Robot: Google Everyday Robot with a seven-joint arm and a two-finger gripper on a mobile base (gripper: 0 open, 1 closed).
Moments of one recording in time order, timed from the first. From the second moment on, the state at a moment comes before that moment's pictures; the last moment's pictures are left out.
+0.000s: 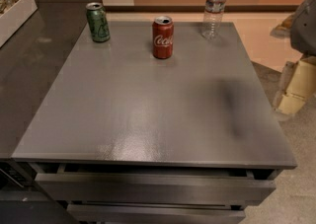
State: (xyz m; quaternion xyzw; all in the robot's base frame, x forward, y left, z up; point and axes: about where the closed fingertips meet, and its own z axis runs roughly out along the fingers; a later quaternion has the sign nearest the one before) arm 0.438 -0.217 0.976 -0.60 0.78 -0.03 0.16
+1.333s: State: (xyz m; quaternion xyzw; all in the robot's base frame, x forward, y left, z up) arm 0.496 -0.182 0.978 -0.62 0.75 0.00 0.24
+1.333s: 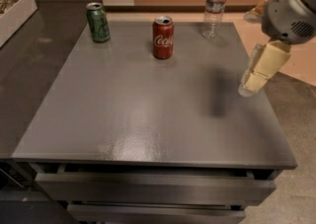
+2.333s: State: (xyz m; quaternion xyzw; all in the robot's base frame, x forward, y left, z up) arm 0.595 -0.138 0.959 -0.61 0.73 0.02 0.32
